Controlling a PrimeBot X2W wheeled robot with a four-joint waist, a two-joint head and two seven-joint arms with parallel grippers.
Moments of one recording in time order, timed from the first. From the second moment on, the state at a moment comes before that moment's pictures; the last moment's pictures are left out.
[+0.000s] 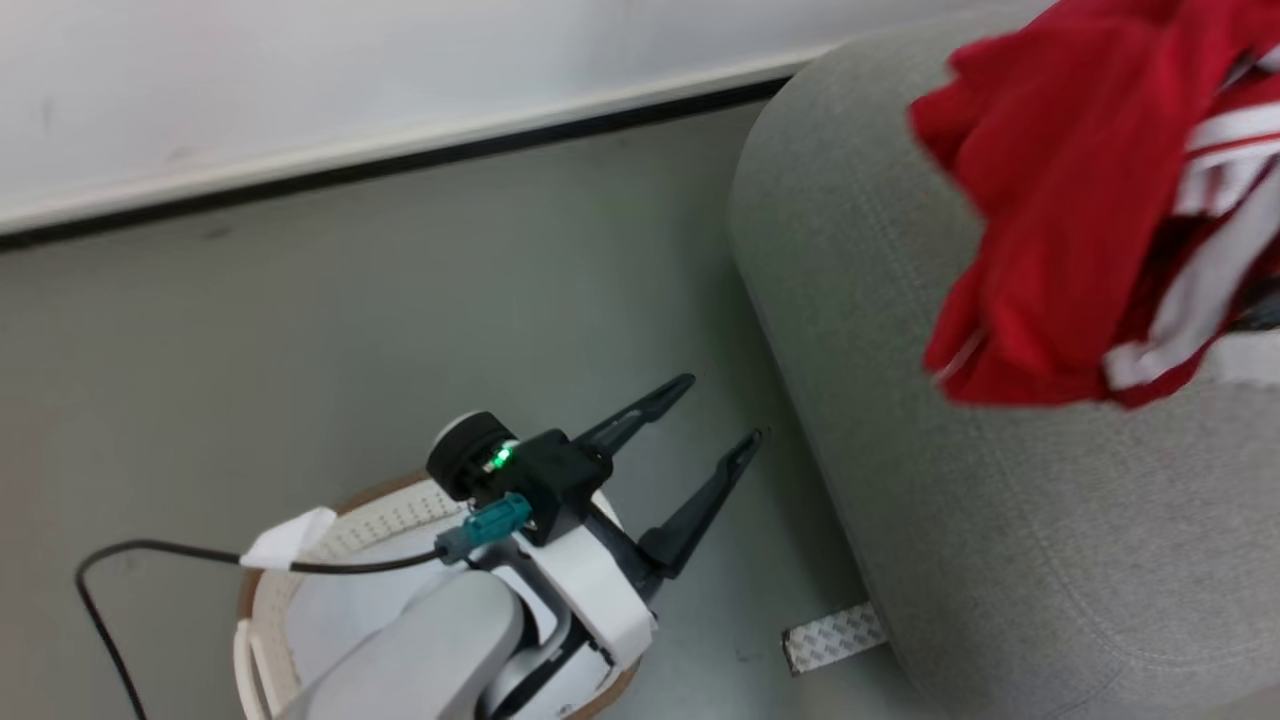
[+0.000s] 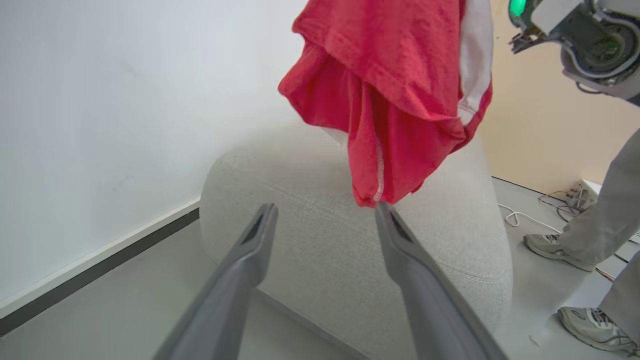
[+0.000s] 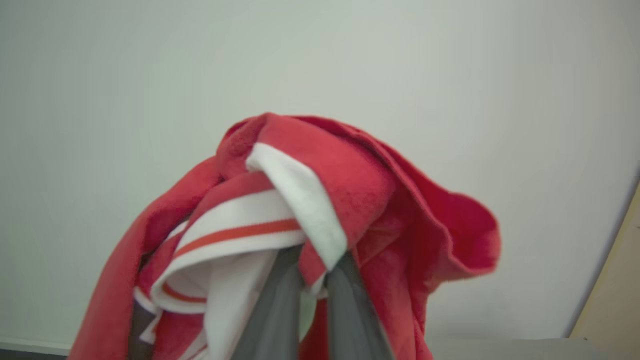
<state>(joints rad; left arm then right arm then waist) -0.61 0.28 -0.83 0.21 -0.45 -0.09 -0.21 -0.62 -0.25 -0.01 0.20 0.22 0.13 -0.26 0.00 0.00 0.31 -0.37</state>
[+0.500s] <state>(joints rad) -0.65 0.39 -0.80 0.07 -0.45 -0.08 -0.15 -0.91 -0.38 -0.28 0.47 0.21 0.13 -0.19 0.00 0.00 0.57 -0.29</state>
